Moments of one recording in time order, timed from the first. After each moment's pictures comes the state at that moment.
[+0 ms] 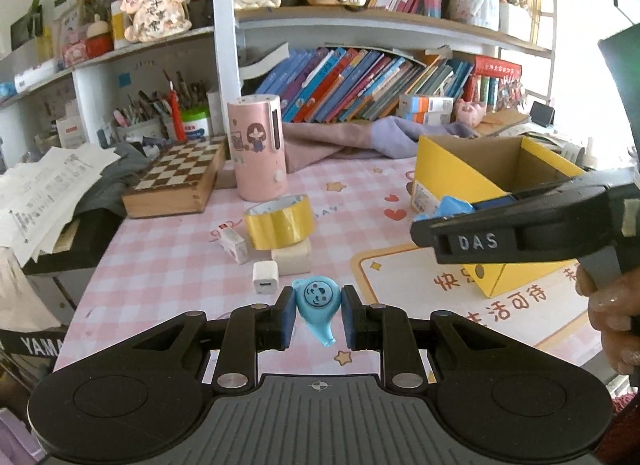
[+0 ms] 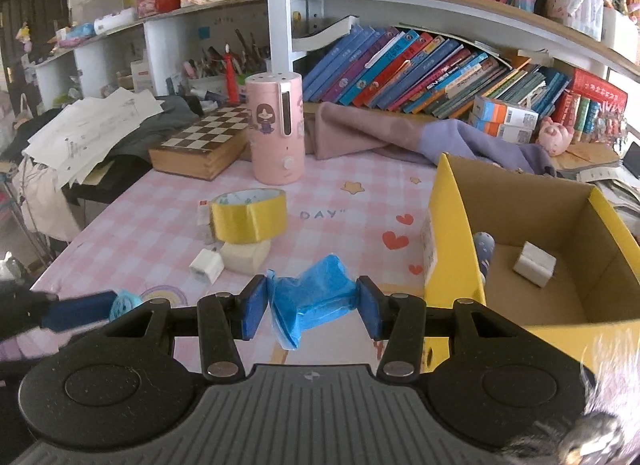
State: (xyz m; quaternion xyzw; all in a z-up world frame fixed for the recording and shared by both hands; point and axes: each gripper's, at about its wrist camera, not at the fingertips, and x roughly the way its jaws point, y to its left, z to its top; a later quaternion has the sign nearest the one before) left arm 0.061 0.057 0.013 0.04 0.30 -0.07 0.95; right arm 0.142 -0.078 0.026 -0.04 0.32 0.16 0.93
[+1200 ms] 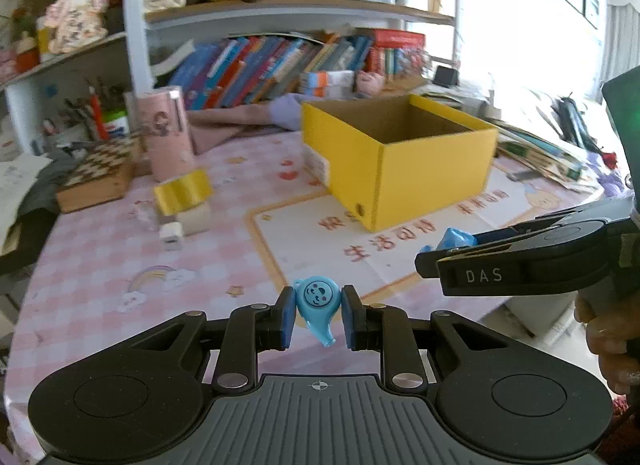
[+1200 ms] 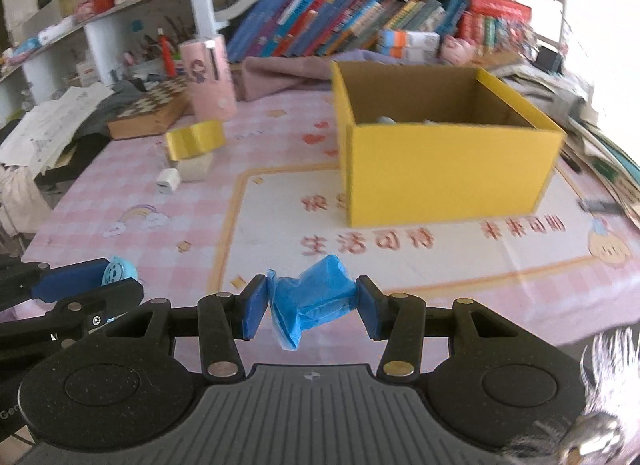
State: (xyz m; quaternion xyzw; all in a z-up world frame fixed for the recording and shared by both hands) left arm -0.010 0.007 0.000 0.07 0.32 -0.19 0.93; right arm 0.021 -0.142 -0.001 0.03 0.38 0.05 0.92
